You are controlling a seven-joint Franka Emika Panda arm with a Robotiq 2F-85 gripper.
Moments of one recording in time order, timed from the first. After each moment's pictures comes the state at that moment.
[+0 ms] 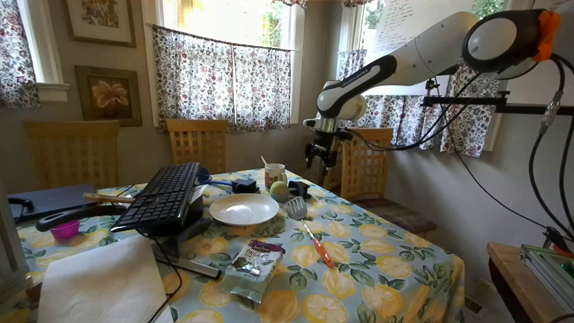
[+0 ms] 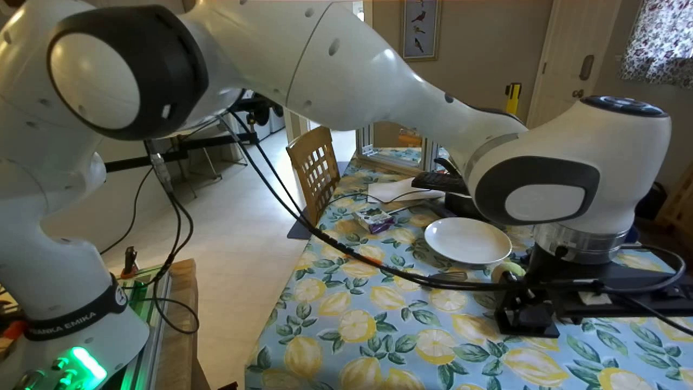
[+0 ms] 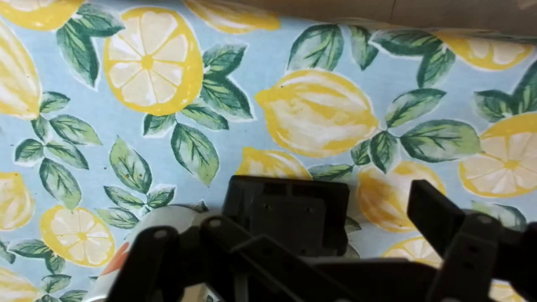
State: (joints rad) arm -0.52 0.88 0.03 -1.22 0.08 2.19 -1.61
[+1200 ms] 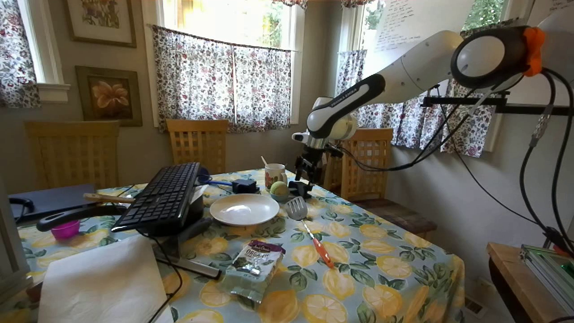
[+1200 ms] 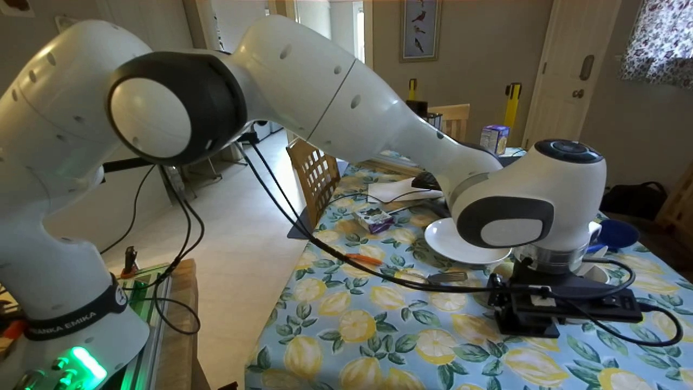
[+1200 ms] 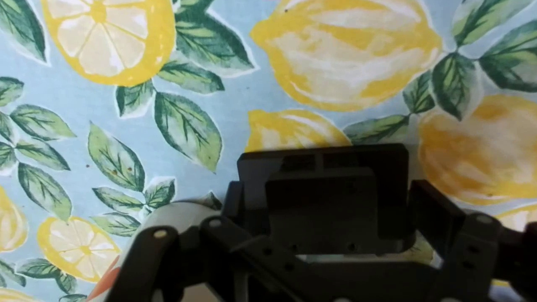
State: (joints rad) arm -0.46 0.99 0.03 -1.20 0.11 2.37 -1.41
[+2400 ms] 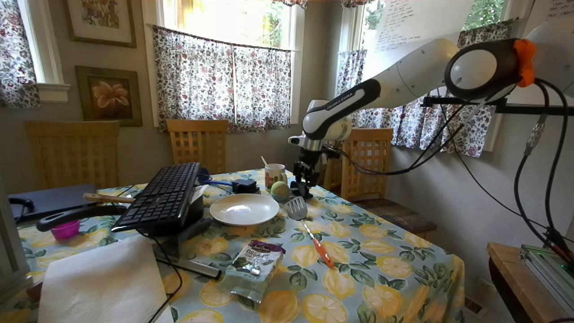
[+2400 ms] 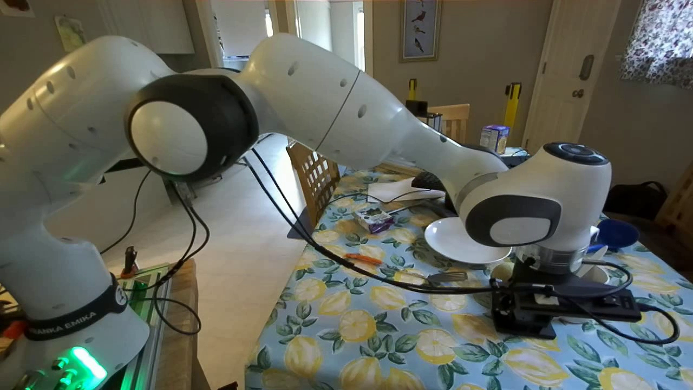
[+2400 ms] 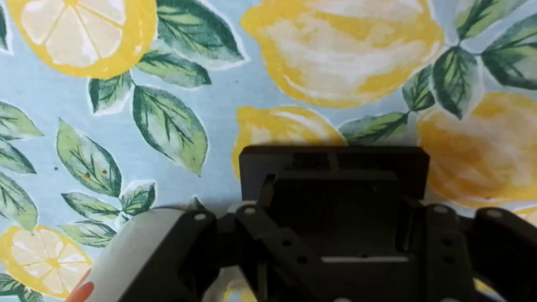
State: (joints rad) arm -0.44 1.05 0.01 -1.09 0.10 2.26 -1.40
